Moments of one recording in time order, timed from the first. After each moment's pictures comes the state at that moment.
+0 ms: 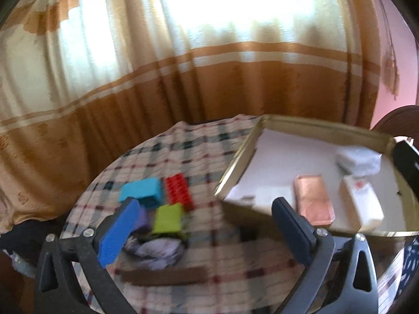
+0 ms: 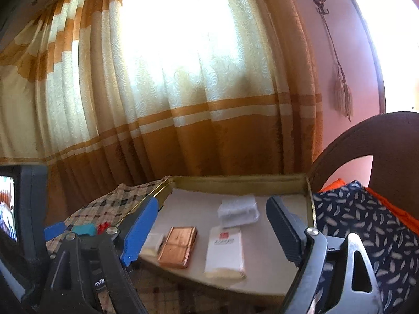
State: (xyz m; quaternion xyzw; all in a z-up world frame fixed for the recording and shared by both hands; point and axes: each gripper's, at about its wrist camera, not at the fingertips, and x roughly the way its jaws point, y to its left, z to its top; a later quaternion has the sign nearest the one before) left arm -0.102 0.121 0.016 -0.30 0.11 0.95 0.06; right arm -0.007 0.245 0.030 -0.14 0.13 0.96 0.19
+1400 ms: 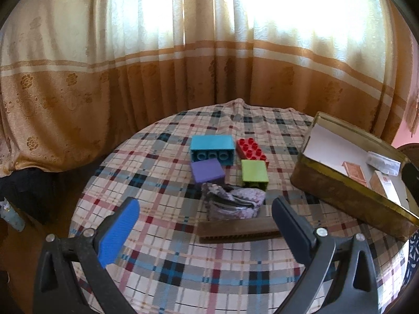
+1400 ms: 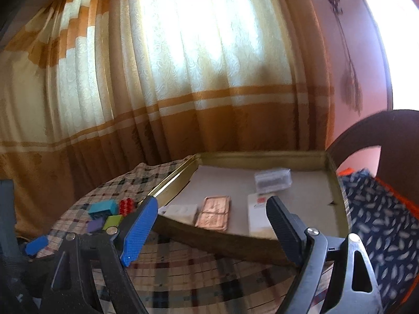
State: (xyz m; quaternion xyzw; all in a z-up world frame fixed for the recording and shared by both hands) left arm -0.077 0.008 -0.007 -0.32 0.01 0.95 0.01; right arm -0.004 0.189 0.015 -0.16 0.13 0.96 0.17
